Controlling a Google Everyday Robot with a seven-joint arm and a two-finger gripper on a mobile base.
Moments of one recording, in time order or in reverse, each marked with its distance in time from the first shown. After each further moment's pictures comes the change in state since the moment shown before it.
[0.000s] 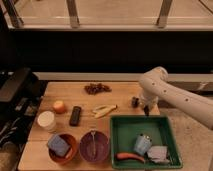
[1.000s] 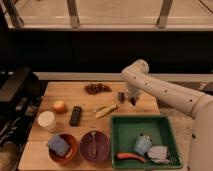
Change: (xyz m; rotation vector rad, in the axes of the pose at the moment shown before) arm 0.010 -0.091 -0.017 0.031 0.069 -0.209
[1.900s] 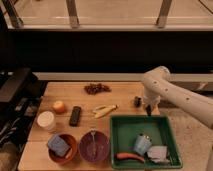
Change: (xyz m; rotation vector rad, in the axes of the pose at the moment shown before) arm -0.028 0.095 0.018 -0.035 -0.097 0.216
